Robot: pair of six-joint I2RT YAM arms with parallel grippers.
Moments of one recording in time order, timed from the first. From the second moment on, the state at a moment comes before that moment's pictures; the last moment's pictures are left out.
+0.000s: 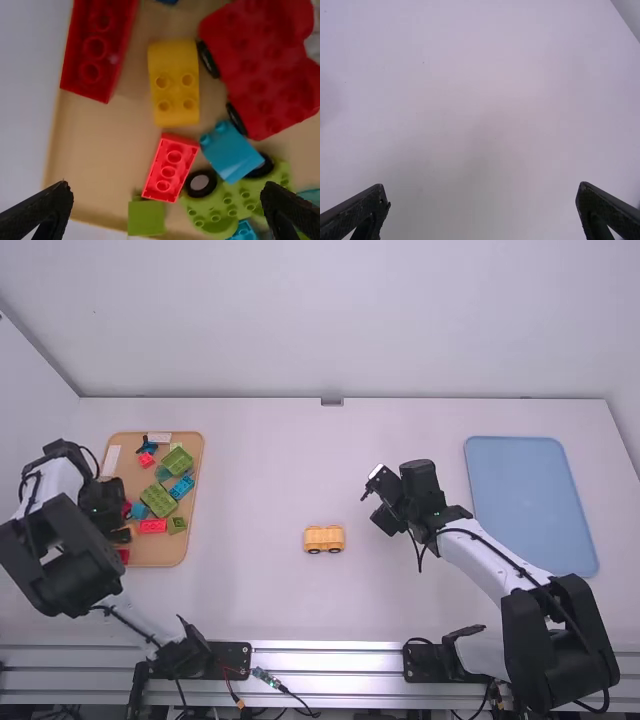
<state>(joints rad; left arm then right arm) 0.69 1.83 1.33 -0.99 0.00 -1.31 0.34 1.41 0.68 -0.16 -0.02 -0.61</state>
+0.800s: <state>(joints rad) 0.70 1.84 1.30 -0.89 -0.08 -1.24 0.34 1.41 0.68 -0.16 -0.02 -0.61</state>
